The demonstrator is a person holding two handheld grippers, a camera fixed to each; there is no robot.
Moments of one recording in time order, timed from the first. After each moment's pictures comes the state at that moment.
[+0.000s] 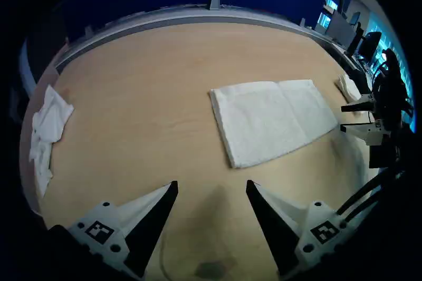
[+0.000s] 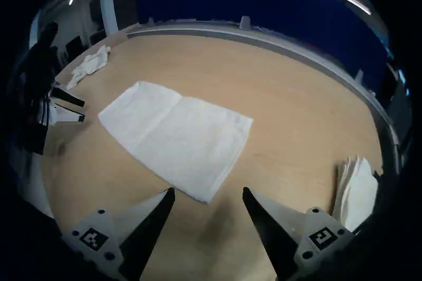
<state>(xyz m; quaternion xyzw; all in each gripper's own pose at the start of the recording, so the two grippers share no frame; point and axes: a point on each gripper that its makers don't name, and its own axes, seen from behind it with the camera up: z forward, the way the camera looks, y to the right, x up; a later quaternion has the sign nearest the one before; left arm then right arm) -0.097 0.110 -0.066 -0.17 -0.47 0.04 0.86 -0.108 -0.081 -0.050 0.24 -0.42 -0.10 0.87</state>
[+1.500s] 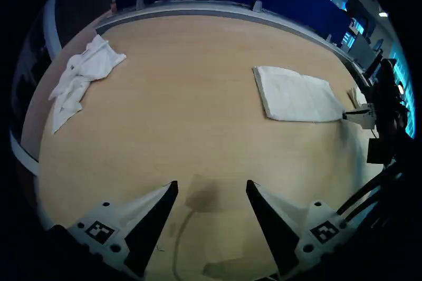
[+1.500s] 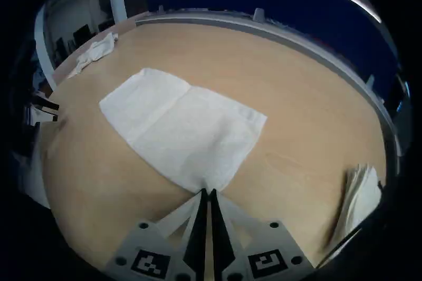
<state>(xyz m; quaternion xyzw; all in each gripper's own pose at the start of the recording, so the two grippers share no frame) -0.090 0.036 -0.155 -0.08 -0.49 -0.02 0.87 -0.121 -0.089 -0.050 0.26 -0.44 -0.12 0.85</state>
